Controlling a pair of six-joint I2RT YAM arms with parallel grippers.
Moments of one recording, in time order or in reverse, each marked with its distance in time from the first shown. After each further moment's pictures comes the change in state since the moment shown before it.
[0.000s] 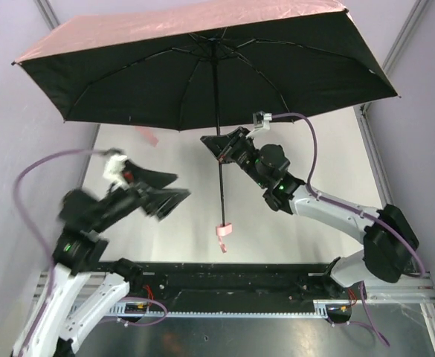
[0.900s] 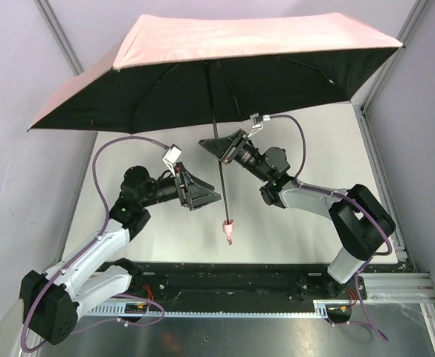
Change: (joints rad) left arm -0.035 0.500 -0.322 0.515 0.237 -0.158; right arm -0.142 0.238 -0.080 0.531 -0.368 0.285
